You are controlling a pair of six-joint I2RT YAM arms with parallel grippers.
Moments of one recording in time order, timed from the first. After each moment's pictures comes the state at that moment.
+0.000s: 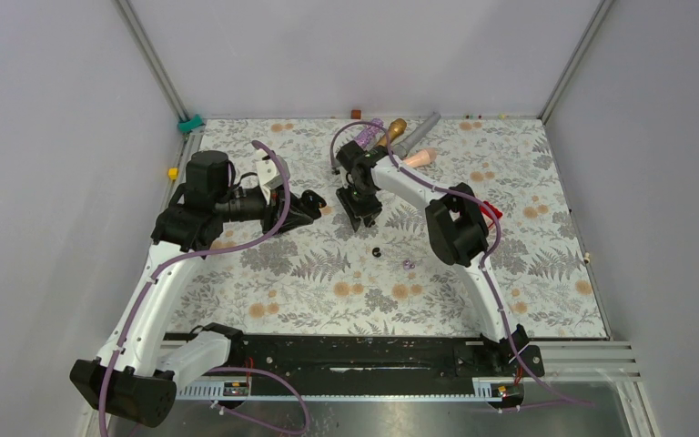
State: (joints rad) left arm -0.25 1.02 1.14 -0.63 0.97 0.35; right arm 0.67 2.37 2.04 -1.04 -0.14 0.14
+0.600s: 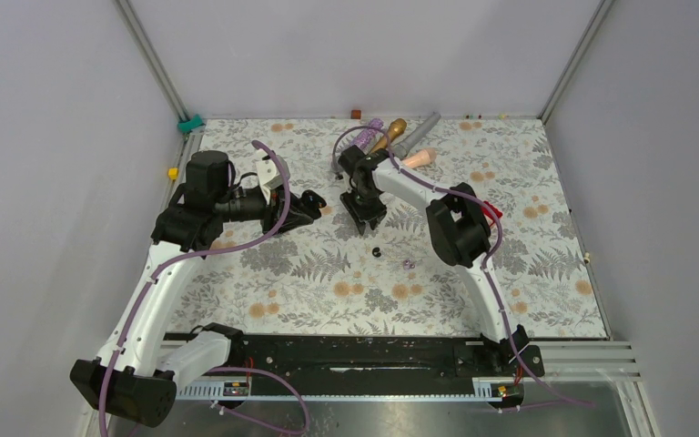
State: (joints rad) left arm -0.25 1.02 1.14 -0.63 0.97 0.35; right arm 0.67 2.36 1.99 -1.04 -0.09 0.12
